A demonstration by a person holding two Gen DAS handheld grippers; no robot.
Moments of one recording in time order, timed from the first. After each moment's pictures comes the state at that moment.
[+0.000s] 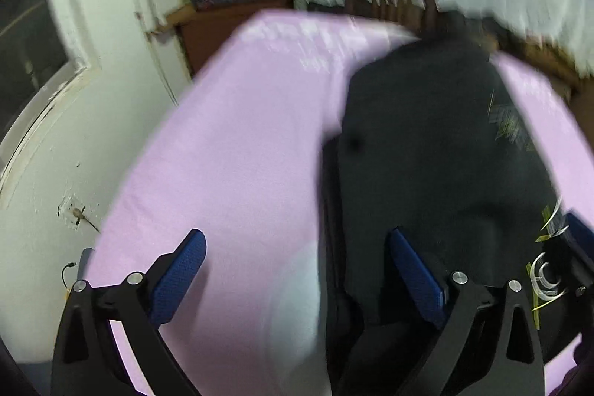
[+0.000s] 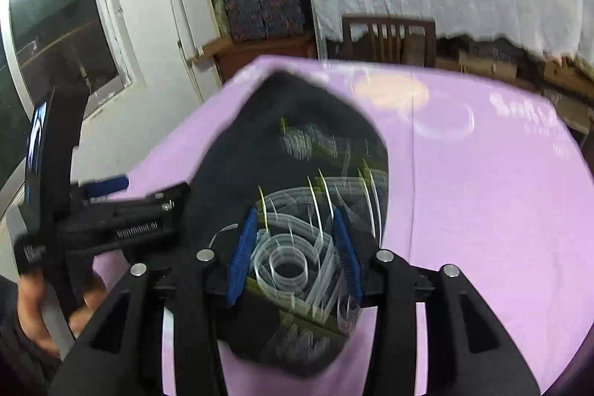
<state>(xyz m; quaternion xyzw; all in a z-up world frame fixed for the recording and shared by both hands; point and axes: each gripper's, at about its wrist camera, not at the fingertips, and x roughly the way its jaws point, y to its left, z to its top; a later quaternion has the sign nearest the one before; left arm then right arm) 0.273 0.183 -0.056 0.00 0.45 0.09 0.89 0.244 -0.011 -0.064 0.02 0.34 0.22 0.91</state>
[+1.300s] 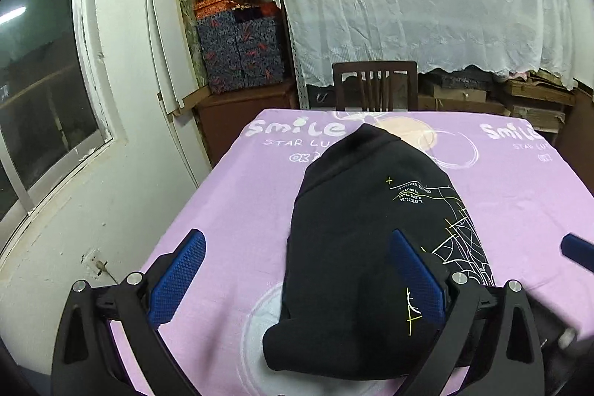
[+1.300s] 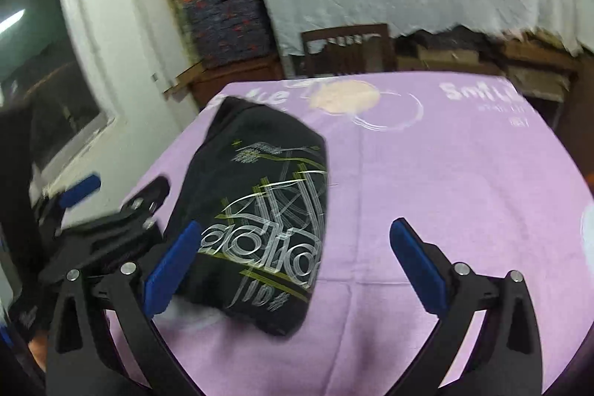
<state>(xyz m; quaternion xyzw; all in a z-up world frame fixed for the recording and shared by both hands) 0.209 0.128 0.025 0.03 0.29 0.11 0.95 0.211 -0.049 -0.026 0.05 0.31 0.19 0.93</state>
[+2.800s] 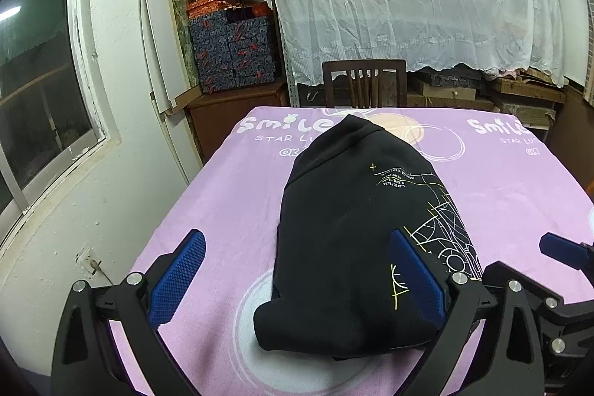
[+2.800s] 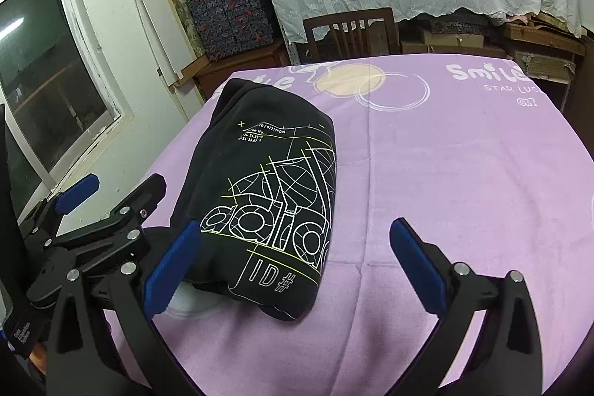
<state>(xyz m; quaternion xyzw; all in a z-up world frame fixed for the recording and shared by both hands) 0.196 0.126 0.023 0.03 0.29 0.09 0.95 0.213 -0.063 -0.037 0.09 0.34 0.19 0.92</state>
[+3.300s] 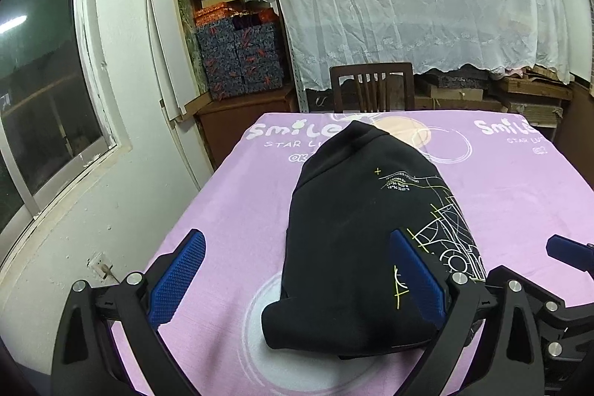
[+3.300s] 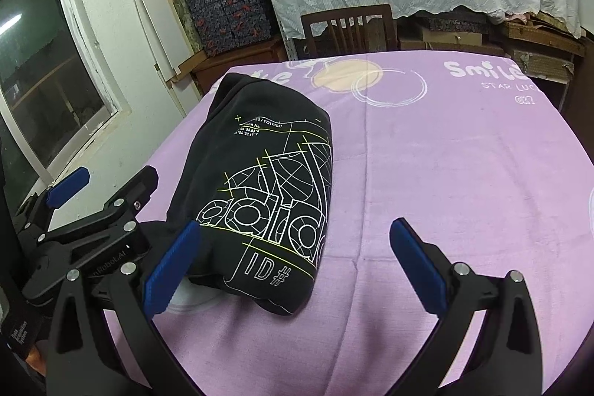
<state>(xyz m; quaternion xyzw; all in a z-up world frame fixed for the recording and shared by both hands) 0.188 0.120 0.027 0.05 0.28 0.11 0.95 0.209 -0.066 -0.036 0.09 0.34 0.19 0.92</state>
